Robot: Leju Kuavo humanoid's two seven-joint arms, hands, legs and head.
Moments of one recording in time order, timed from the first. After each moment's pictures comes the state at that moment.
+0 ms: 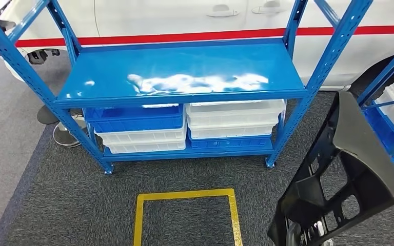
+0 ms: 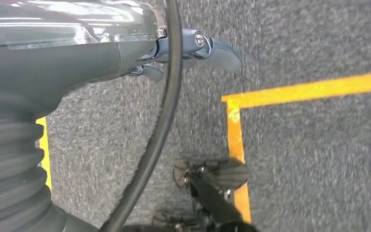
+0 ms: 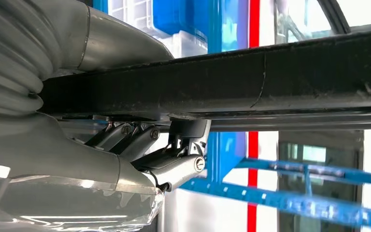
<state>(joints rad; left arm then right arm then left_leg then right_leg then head) -0.05 -0.14 1.18 -0.25 -1.21 0.10 -0.45 0.55 0.35 -0.10 -1.89 0.11 -0.14 -0.69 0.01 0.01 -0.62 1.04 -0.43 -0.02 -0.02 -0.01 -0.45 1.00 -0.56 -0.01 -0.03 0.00</state>
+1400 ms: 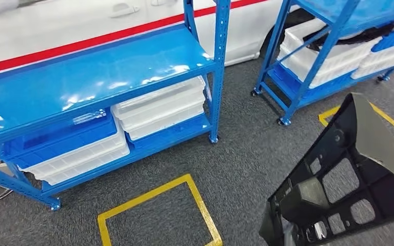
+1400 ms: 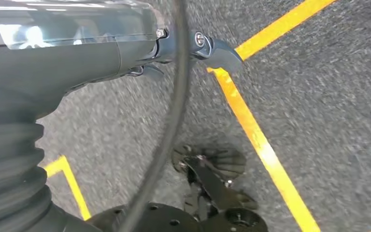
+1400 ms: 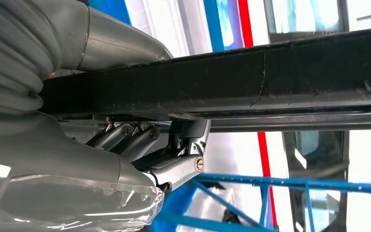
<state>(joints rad) -0.04 -0.17 1.20 -0.25 -1.24 0.11 -0.37 0.54 0.35 -0.10 -1.88 0.06 -0.02 -0.70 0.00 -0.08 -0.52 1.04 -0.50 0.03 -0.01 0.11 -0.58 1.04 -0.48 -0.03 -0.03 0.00</state>
